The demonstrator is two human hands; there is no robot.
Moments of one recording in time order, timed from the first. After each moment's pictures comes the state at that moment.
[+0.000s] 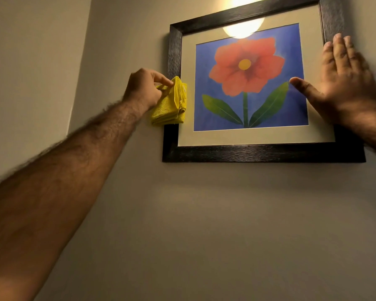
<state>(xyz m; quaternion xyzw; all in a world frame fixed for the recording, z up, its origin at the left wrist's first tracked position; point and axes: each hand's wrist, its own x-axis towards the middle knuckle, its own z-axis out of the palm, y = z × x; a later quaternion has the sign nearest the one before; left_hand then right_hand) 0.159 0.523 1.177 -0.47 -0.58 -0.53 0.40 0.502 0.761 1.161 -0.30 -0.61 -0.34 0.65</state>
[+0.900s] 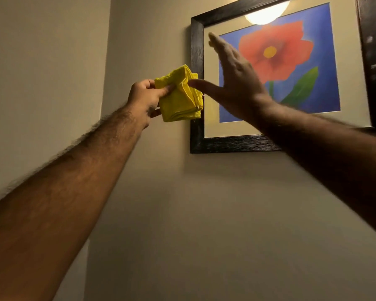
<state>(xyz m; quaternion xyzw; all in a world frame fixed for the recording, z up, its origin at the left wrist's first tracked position) 0.126 0.477 1.143 -0.46 -0.49 -0.73 0.09 0.329 0.573 1.133 0.01 -0.78 -0.15 0.61</state>
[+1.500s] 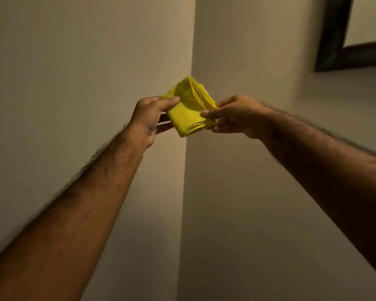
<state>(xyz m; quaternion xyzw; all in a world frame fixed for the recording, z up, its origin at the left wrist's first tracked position) 0.002 0.298 0.928 -0.32 -0.56 -0.76 0.01 0.121 0.490 0.964 -0.02 -0.82 0.55 0.19</state>
